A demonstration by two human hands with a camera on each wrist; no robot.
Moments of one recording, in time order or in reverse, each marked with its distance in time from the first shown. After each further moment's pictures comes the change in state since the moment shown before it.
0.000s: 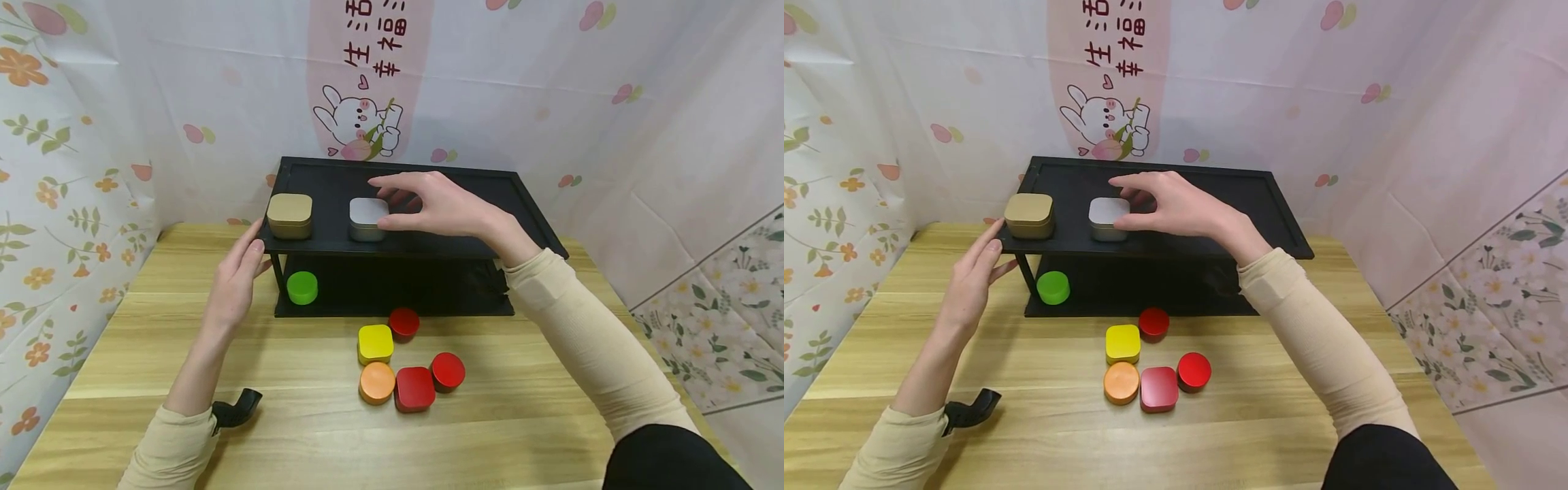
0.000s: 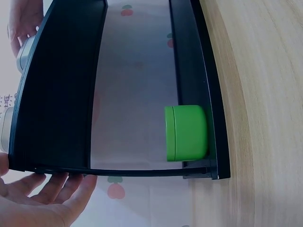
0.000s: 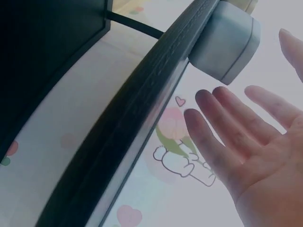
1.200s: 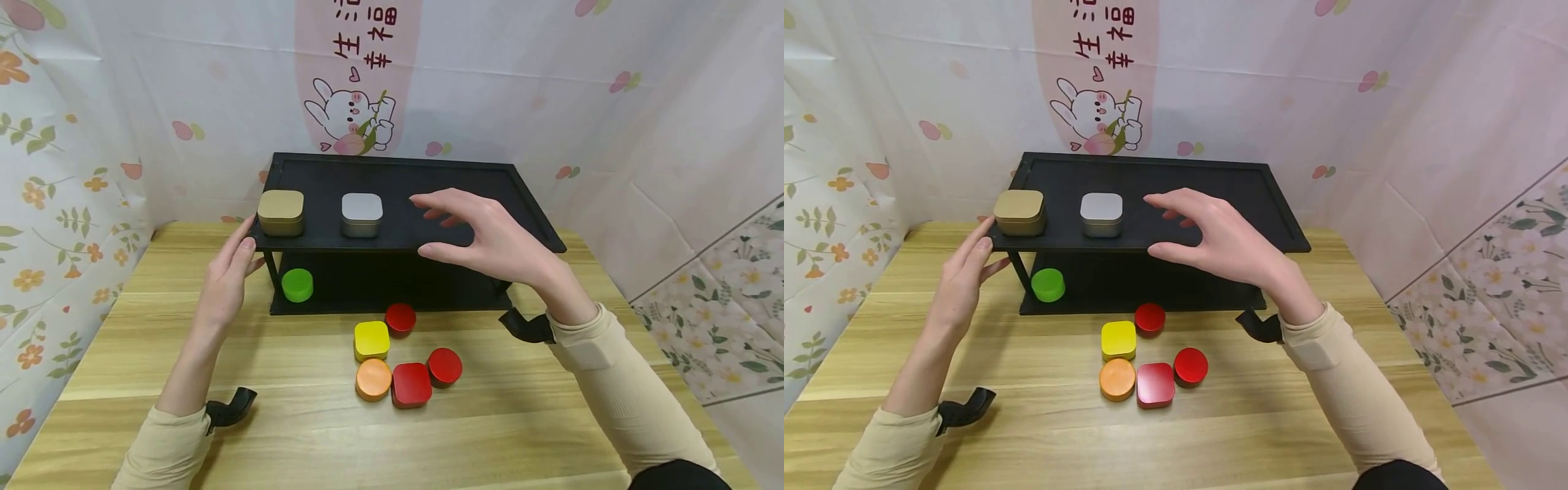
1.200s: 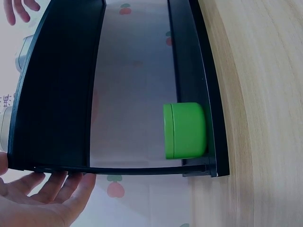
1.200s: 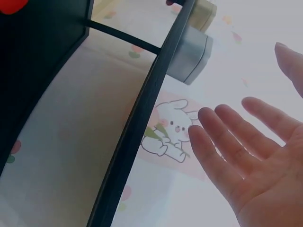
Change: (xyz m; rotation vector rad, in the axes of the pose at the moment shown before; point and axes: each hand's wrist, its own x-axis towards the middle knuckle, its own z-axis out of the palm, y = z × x) left_hand 0.001 -0.002 -0.002 0.022 -0.006 0.004; right_hand -0.091 -0.002 0.008 -0.013 0.224 -0.068
